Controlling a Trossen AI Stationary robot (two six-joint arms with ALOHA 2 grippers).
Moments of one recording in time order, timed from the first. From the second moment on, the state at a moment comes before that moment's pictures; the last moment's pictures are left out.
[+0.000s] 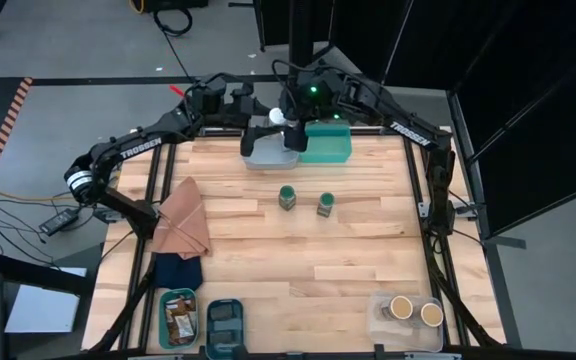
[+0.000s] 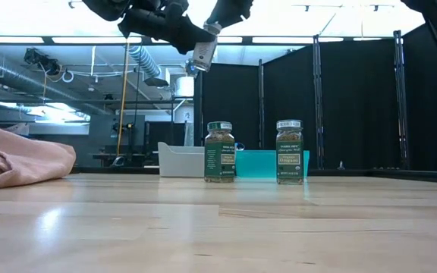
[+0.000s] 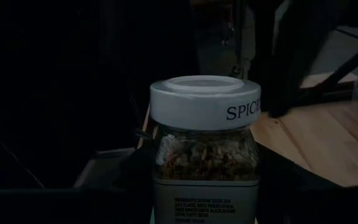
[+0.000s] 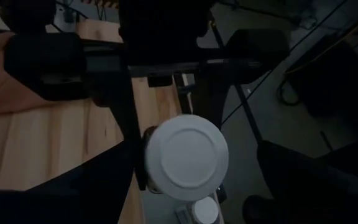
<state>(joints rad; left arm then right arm) 0.66 1.43 1.24 -0.03 0.56 0.34 -0.35 1.96 2.35 -0.99 0.06 -0.33</state>
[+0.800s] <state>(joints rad) 0.61 1.44 1.24 -0.04 0.47 0.38 -0.37 1.99 2.36 -1.05 0.03 -0.42</state>
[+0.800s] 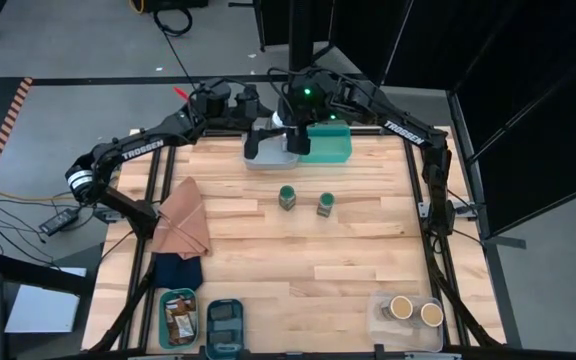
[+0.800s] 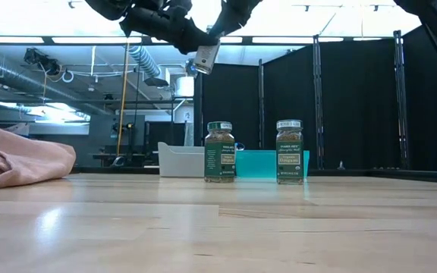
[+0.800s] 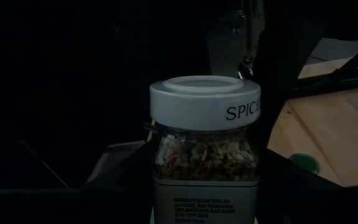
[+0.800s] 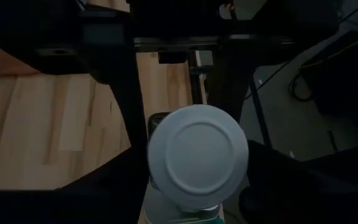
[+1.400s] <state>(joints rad) 0.62 1.44 1.24 -0.11 0.36 0.37 -0.37 2.00 2.36 -1.06 0.06 -0.42</state>
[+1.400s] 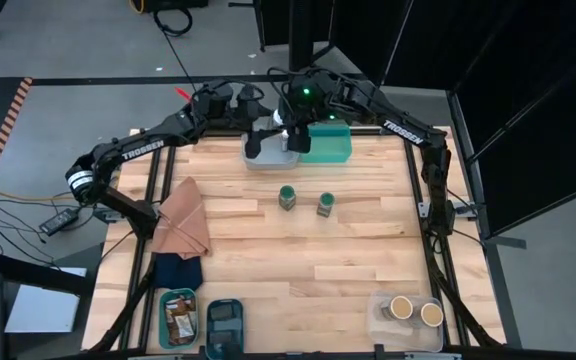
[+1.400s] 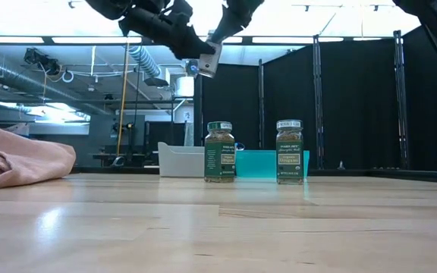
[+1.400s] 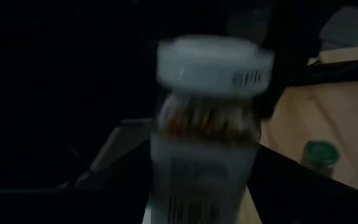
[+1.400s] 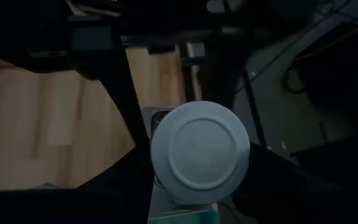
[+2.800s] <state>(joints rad) 0.92 1.33 1.24 -0.40 0.46 0.31 -0.45 2.33 2.23 -0.89 -0.02 -0.42</state>
